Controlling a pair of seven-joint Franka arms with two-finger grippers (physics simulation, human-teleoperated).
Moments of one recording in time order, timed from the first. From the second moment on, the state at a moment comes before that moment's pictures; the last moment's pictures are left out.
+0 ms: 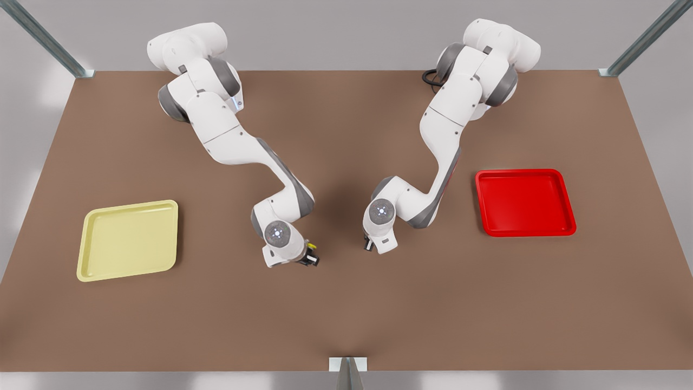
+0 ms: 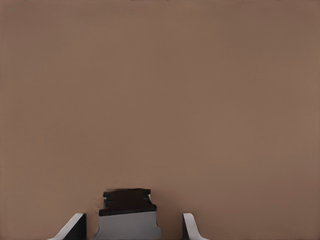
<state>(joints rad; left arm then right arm) -0.59 0.88 -0.06 -1.41 0.01 2.23 -1.84 0.40 0.95 0.15 -1.29 -0.05 2.27 0.93</state>
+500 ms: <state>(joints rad) -0.59 0.88 -0.06 -1.41 0.00 2.24 -1.84 0.40 0.97 0.15 -1.28 -0.05 2.26 0.94</state>
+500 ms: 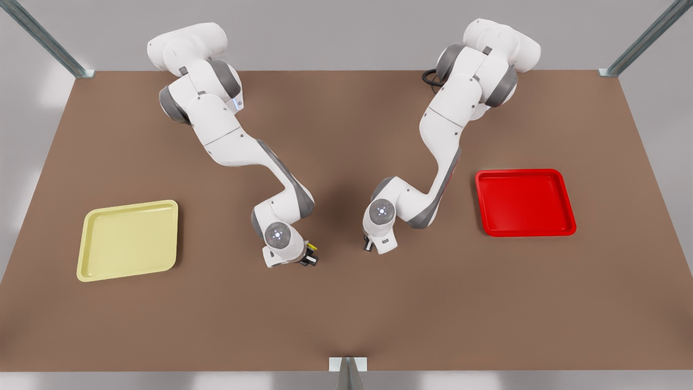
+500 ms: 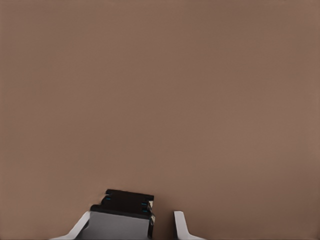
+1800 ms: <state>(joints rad) -0.58 0.31 0.57 -2.24 0.06 2.23 -0.65 -0.03 0.46 0.16 -1.93 -0.18 2.30 0.31</state>
